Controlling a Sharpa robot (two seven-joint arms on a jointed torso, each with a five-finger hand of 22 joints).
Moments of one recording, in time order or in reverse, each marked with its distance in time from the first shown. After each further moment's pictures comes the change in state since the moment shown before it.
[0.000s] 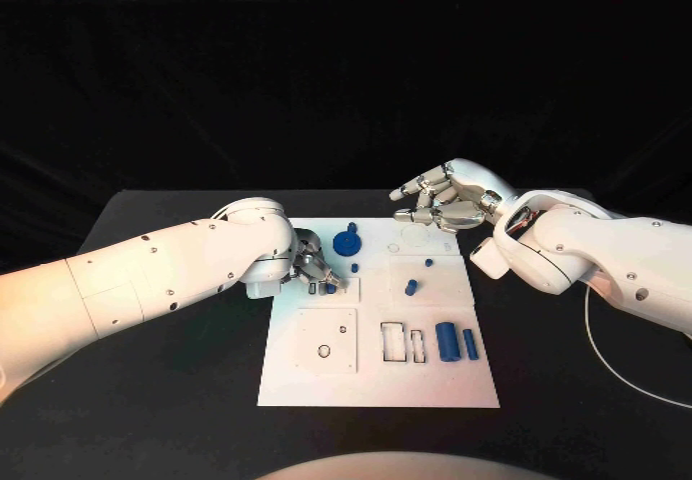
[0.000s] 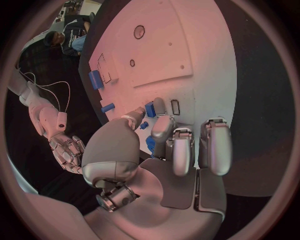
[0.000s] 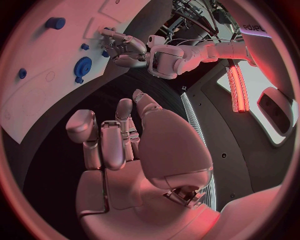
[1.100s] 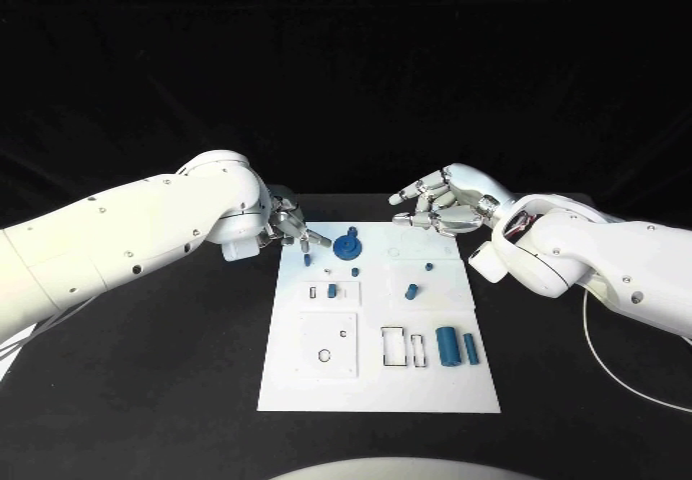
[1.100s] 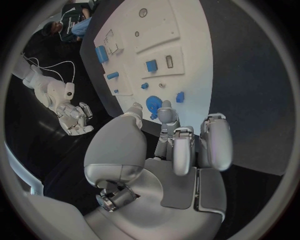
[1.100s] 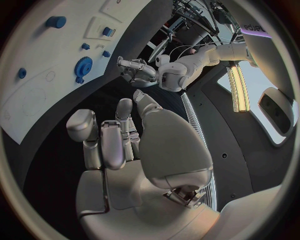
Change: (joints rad) left arm 0.085 -0.062 0.080 -0.013 0.022 -0.003 -0.004; left_hand 0.127 0.053 -0.303 0.061 -0.005 -0.122 0.064 -0.127 -0.084 -0.122 0.054 -0.195 -0.209 0.000 0.029 0.000 0.000 0.000 -0.002 0.020 -0.077 0.001; right arm 0.000 0.009 -0.001 -0.013 0.001 0.003 0.000; right_hand -0.010 0.001 -0.006 0.006 0.000 0.000 0.000 0.000 0.000 0.000 0.000 0.000 -0.004 0.000 0.000 -0.006 -0.008 0.000 -0.007 0.000 -0.006 -0.012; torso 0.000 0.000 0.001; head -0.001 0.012
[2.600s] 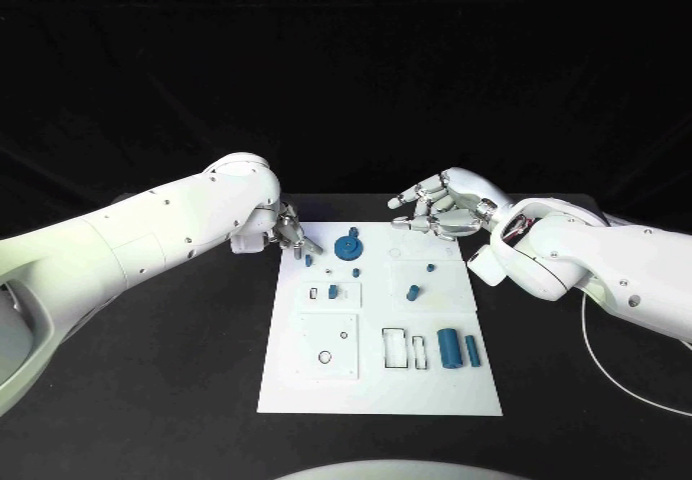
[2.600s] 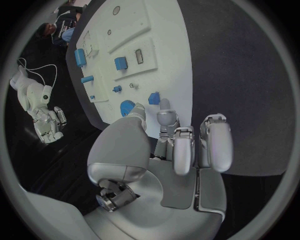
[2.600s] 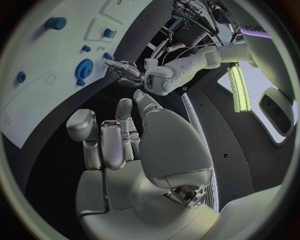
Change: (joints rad) left arm 0.002 0.178 -0.049 -0.337 -0.049 0.157 0.031; left_hand 0.058 0.066 -0.086 0.005 0.000 0.069 -0.025 0.043 0.002 0.020 -0.020 0.037 0.018 0.000 -0.007 0.000 0.000 0.000 0.003 0.003 0.014 0.000; right arm -0.001 0.021 -0.001 -0.013 -0.002 0.009 -0.001; right_hand -0.004 -0.004 0.000 0.000 0.008 0.000 0.000 0.000 0.000 0.000 0.000 0.000 -0.002 0.000 0.000 -0.004 0.000 0.000 0.000 0.000 -0.004 -0.001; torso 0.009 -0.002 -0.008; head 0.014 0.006
